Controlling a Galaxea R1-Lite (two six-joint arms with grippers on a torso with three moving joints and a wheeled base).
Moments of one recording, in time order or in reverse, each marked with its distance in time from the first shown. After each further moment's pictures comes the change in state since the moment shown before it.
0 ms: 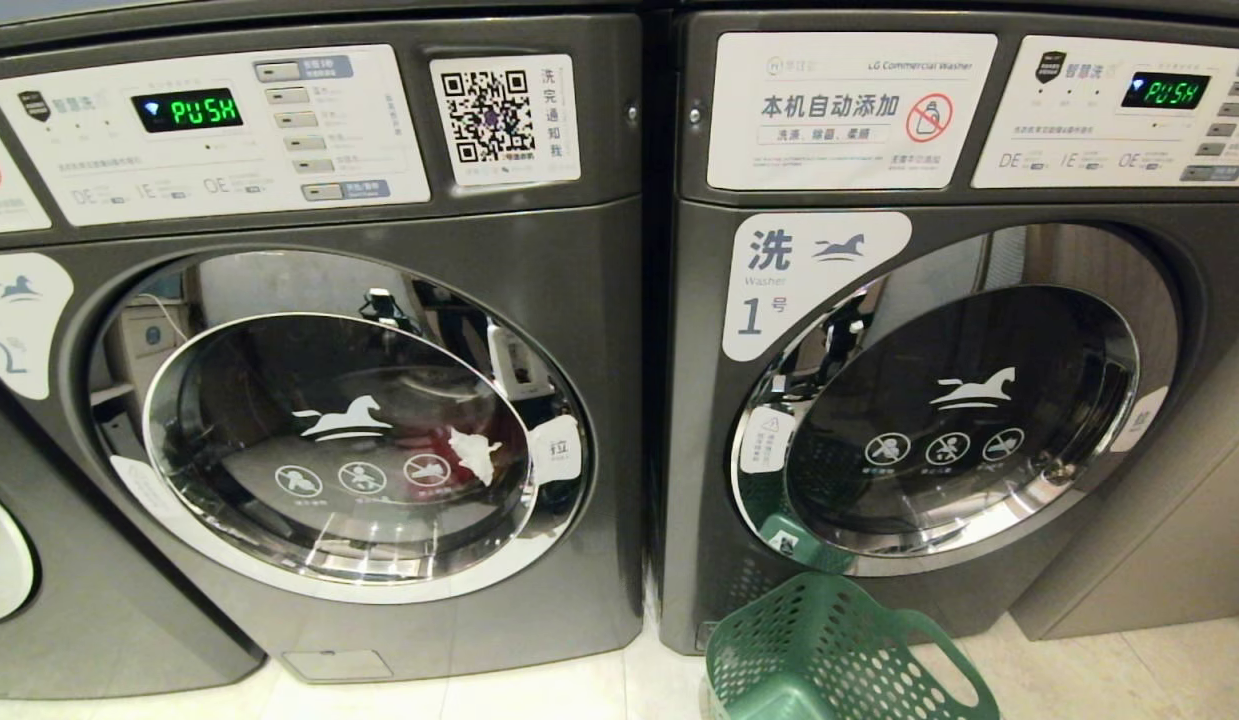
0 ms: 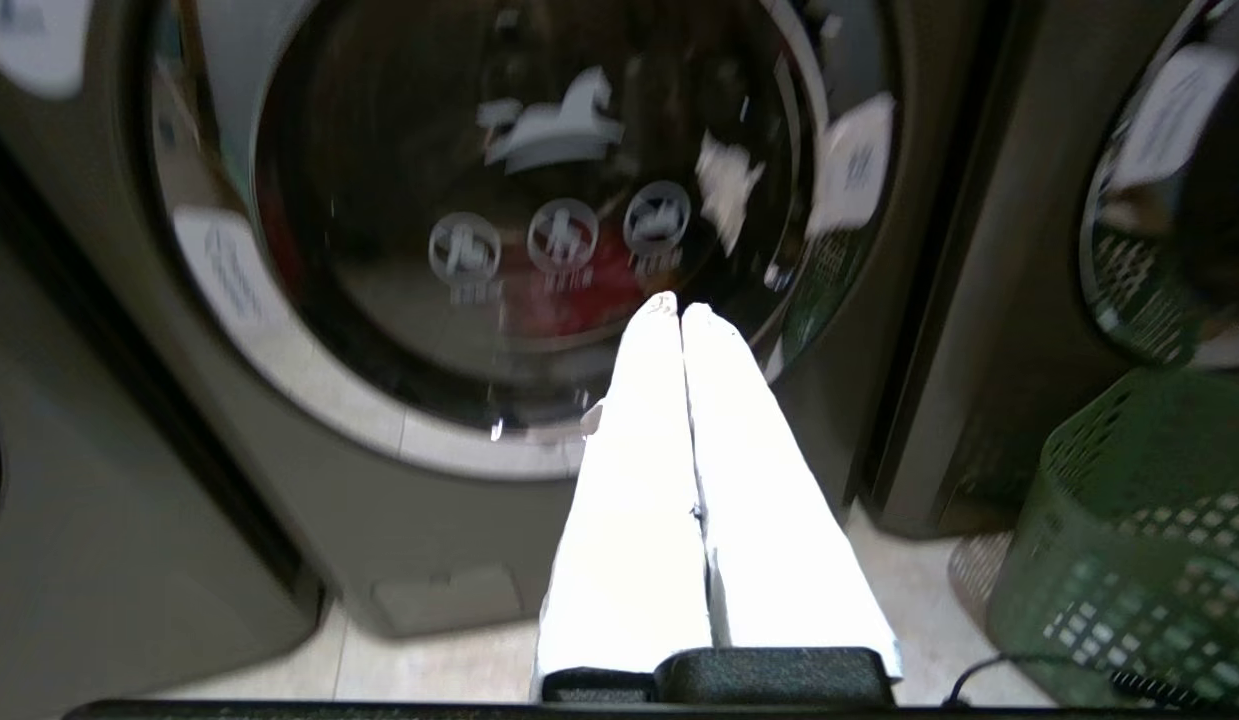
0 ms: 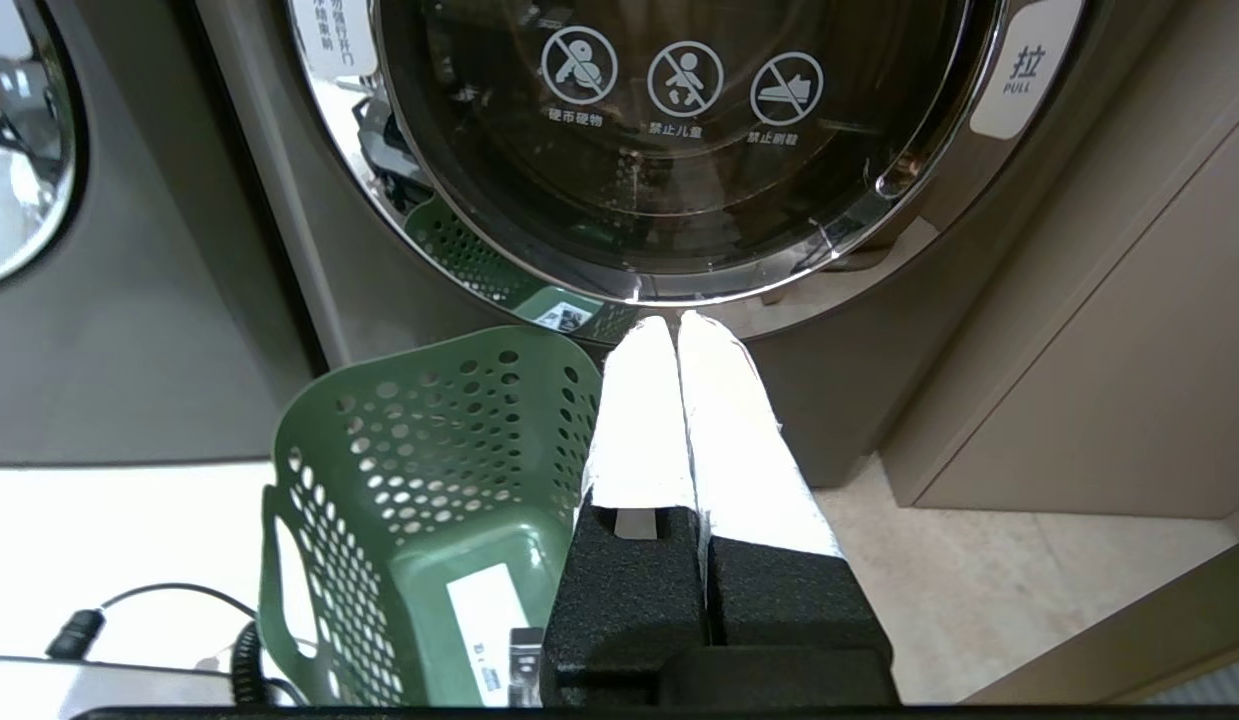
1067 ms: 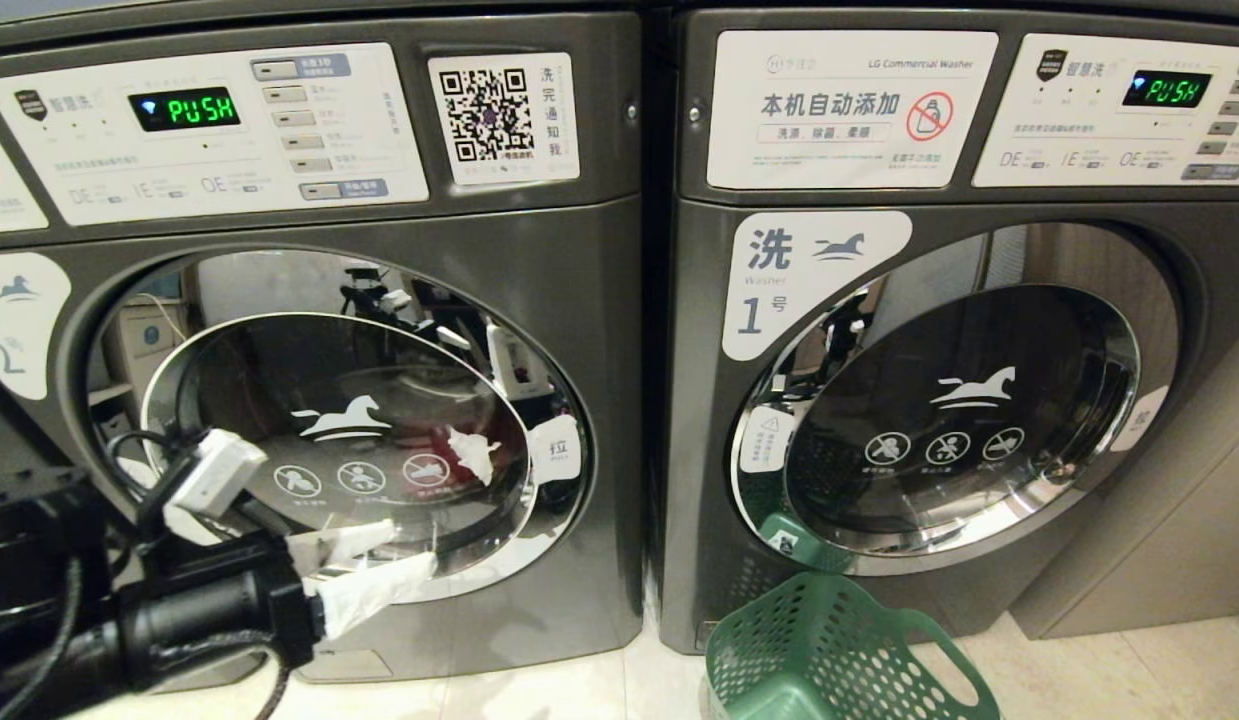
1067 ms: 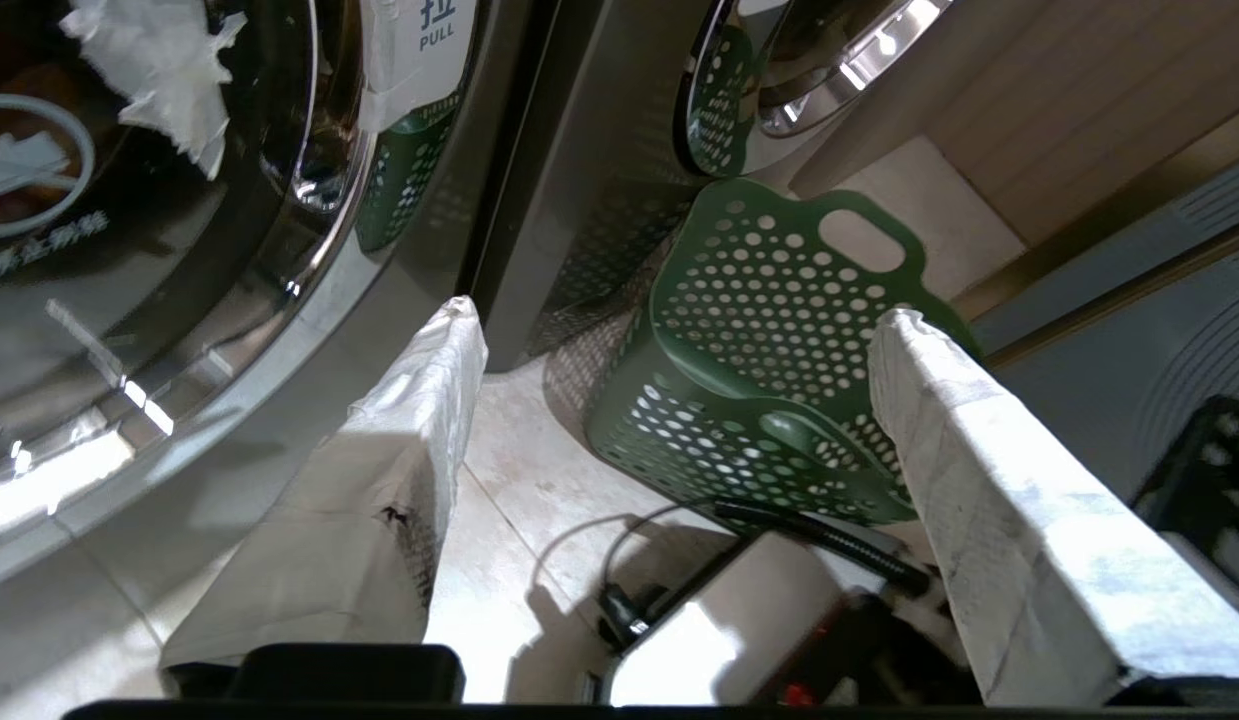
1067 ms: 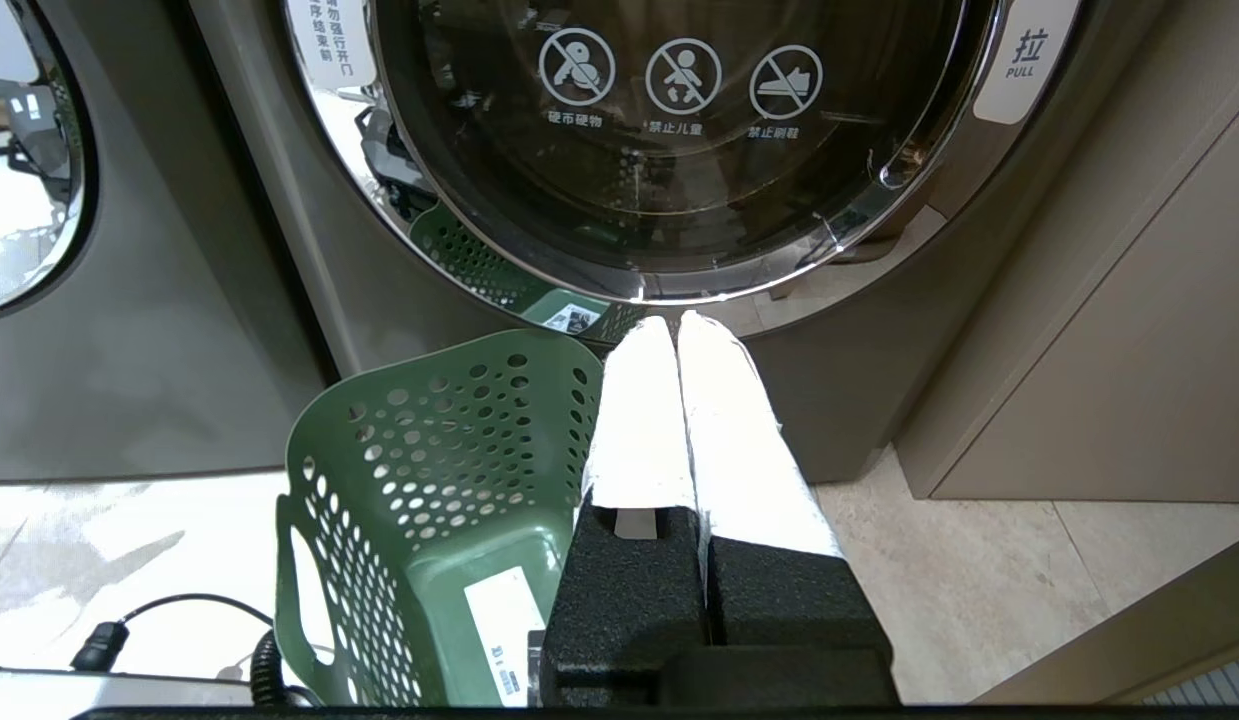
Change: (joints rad) left arm -0.115 1.492 -0.134 -0.901 -0.596 -0.120; right arm -0.001 0.000 0.000 -0.001 -0.001 0.032
